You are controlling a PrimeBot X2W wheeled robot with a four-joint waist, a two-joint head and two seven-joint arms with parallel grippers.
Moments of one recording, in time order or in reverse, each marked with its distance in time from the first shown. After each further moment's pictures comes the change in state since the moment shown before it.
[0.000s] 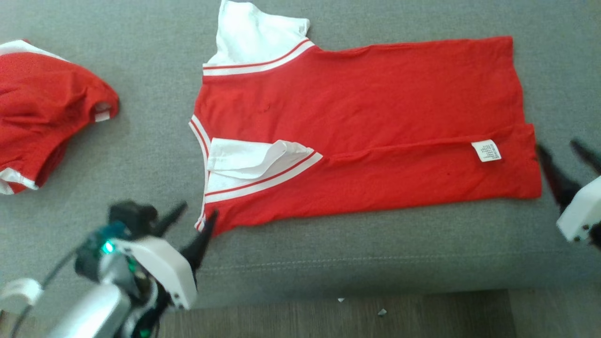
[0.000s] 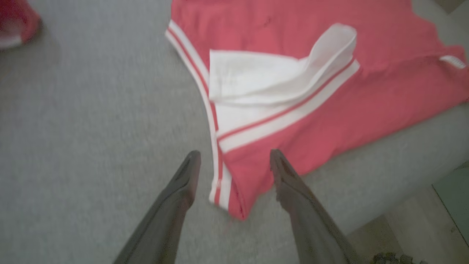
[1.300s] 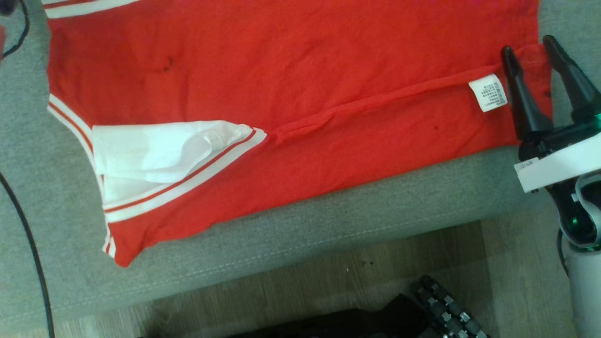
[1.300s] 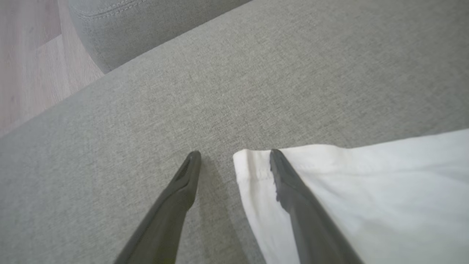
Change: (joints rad) left arm -1.164 -0.077 -0.037 0.672 0.196 -0.143 0.378; right arm -0.152 0.139 0.102 -0.212 -0.030 0.000 -0.284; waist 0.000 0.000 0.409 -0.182
